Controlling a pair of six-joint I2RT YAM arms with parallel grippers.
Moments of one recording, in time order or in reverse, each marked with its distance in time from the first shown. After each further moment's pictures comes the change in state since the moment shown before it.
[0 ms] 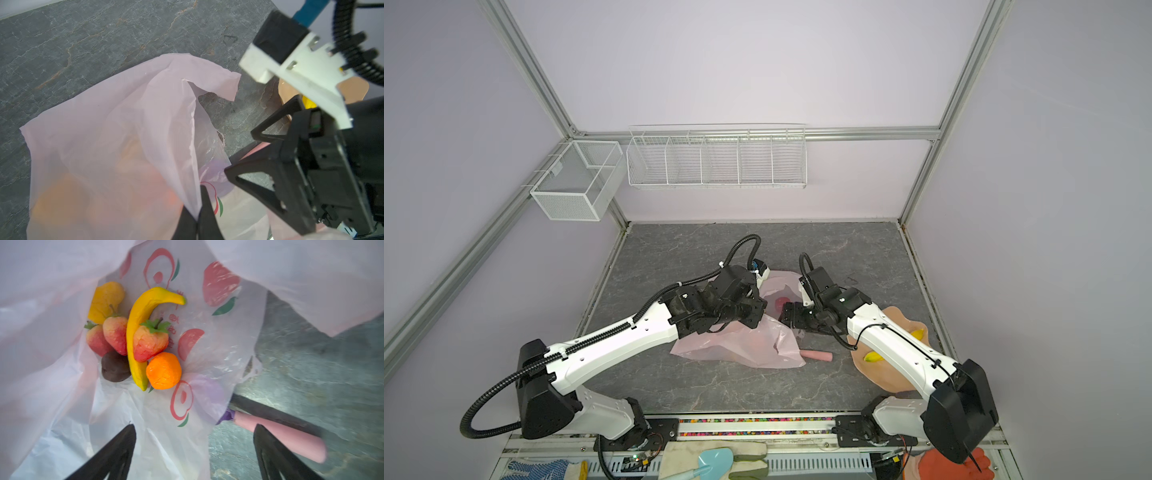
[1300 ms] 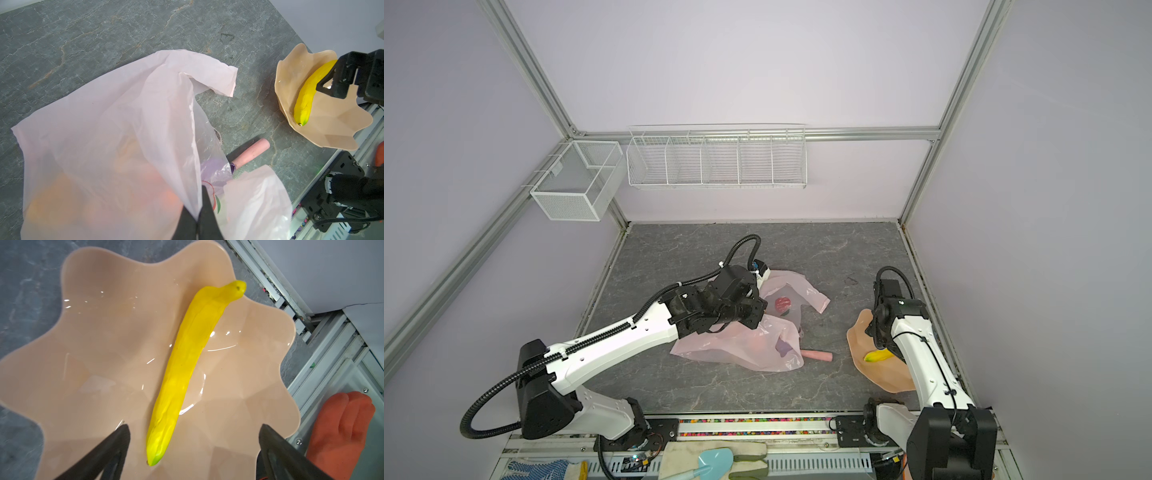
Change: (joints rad) left arm 0.000 0.000 0.000 -0.001 0.023 0.000; right arm -0.654 -0.116 -0.170 -0.309 0.549 0.119
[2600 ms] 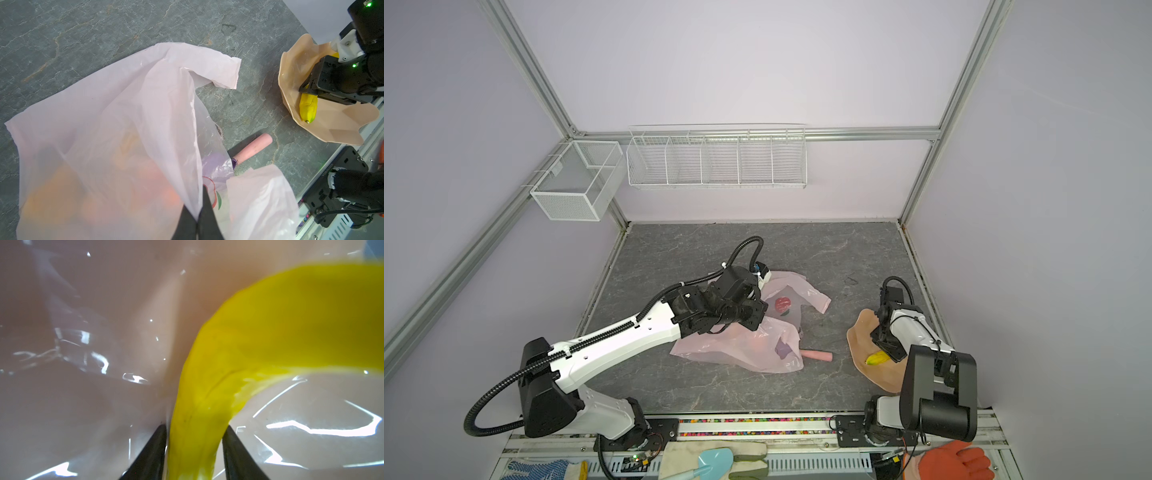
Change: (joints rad) left arm 0.000 0.014 0.000 -0.018 0.008 0.000; right arm -0.120 0.234 -0.137 0.338 -0.095 -0.019
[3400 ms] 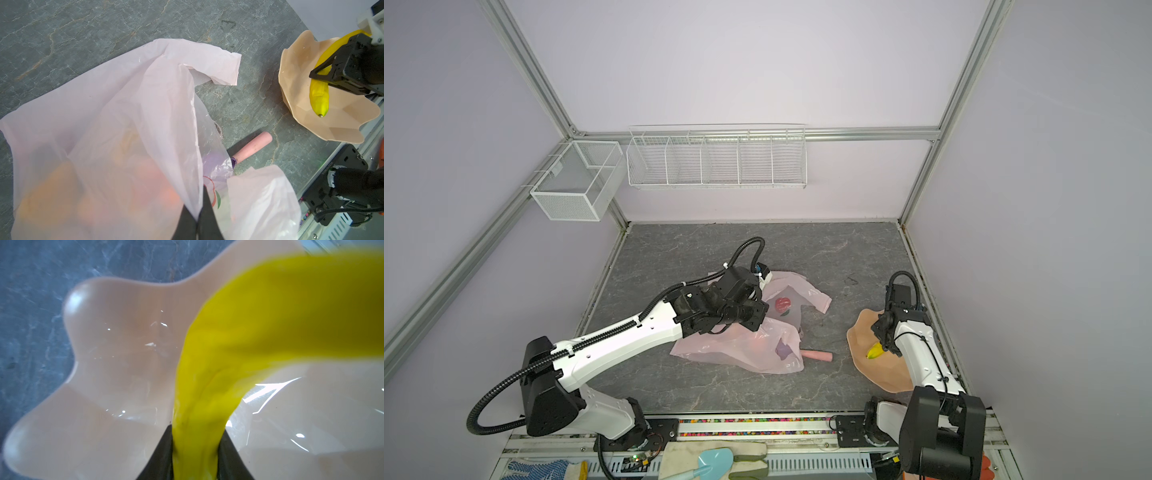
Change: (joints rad) left arm 0.000 0.011 0.000 0.000 0.010 0.000; right arm 0.006 -0.222 0.011 -0.005 -0.084 -0.026
